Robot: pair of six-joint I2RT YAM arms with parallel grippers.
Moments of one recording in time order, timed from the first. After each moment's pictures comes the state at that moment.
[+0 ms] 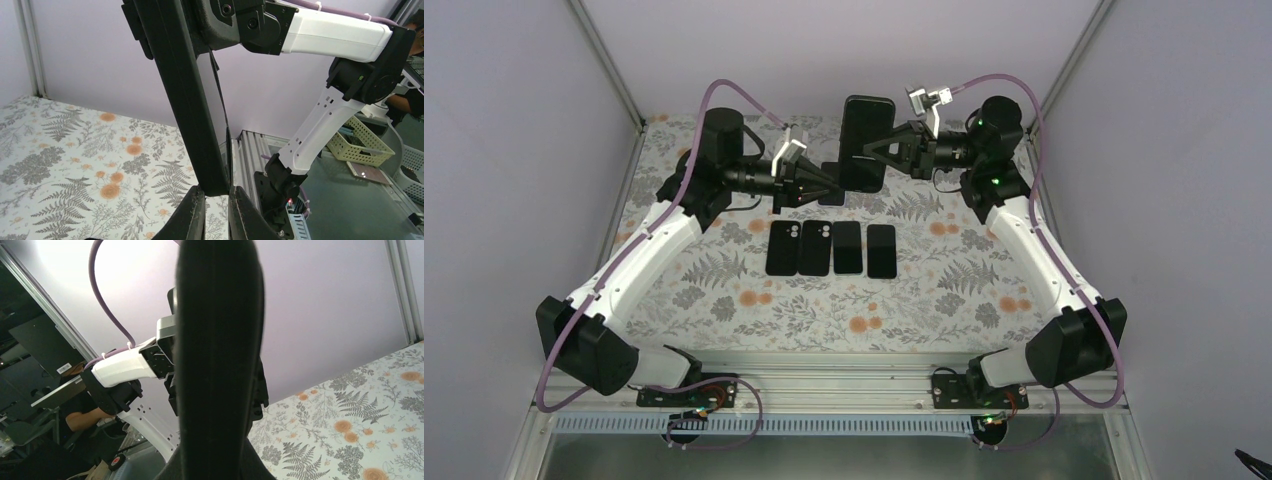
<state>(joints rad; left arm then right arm) -0.44 1.37 1.34 -0.26 1.13 0.01 0.32 1.40 1.36 0.23 -1.30 0.66</state>
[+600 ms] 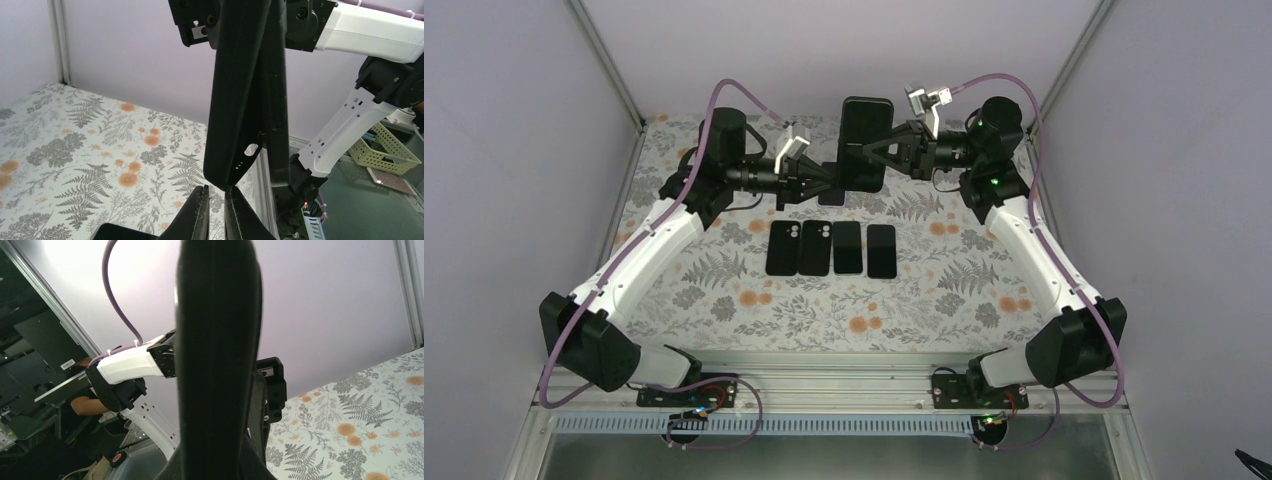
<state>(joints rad) -0.44 1.38 1.34 -0.28 1.06 0.01 0.33 1.40 1.36 0.27 -1.31 0.68</state>
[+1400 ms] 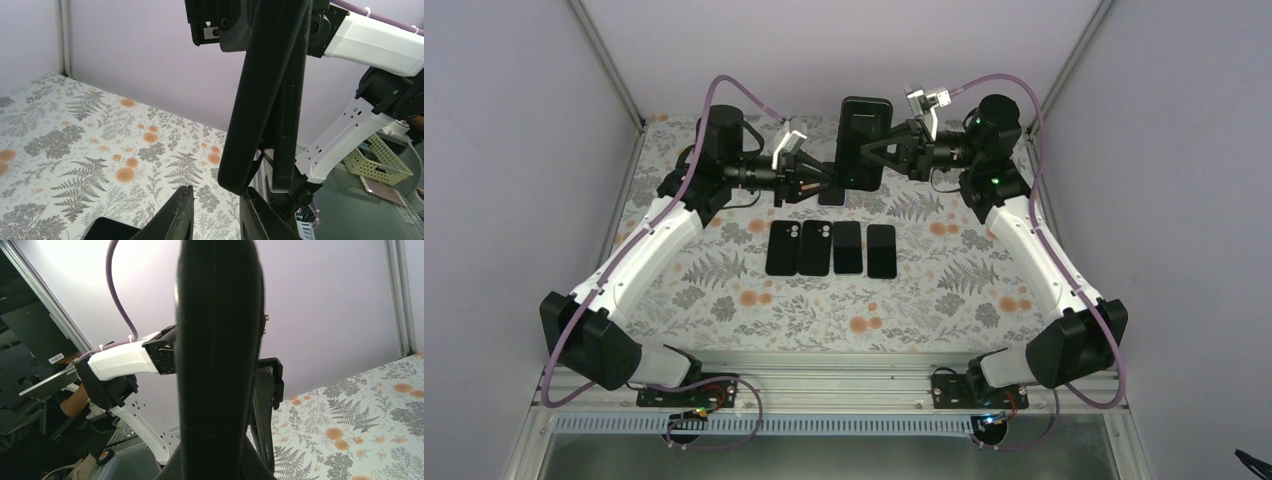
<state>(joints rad) -0.42 1.39 1.36 -0.29 1.06 -0.05 0.33 1.40 1.38 0.19 -1.29 0.57</state>
